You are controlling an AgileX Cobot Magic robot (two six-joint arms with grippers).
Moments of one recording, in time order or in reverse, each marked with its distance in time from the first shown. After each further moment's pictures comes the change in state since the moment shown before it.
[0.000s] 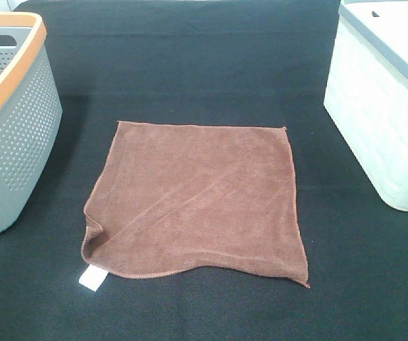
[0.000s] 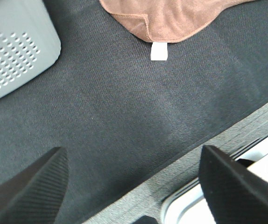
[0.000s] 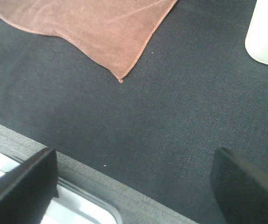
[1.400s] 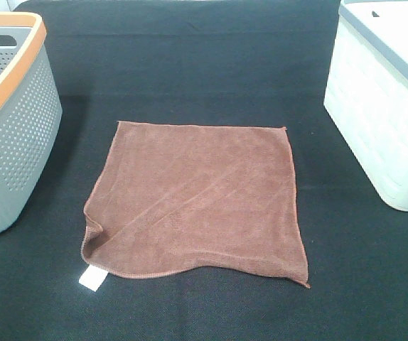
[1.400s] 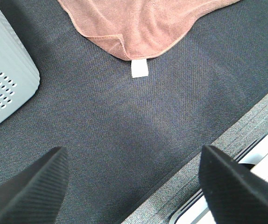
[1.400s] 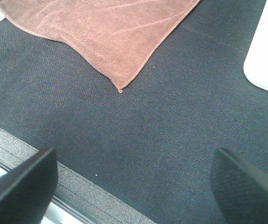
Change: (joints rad) left arm 0.000 -0.005 0.059 -0.068 -0.120 0.139; right arm 0.000 -0.085 0.038 0.011 -0.033 -0.099
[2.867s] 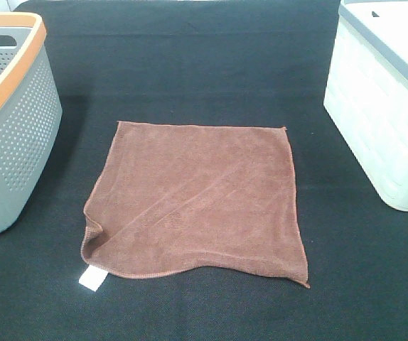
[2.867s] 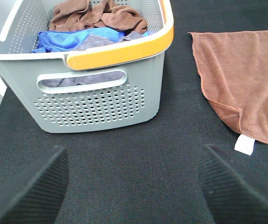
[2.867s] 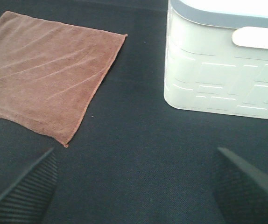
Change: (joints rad) left arm 0.570 -0.325 0.000 0.006 -0.004 0.003; right arm -0.345 -0.284 0.000 0.018 0.001 0.000
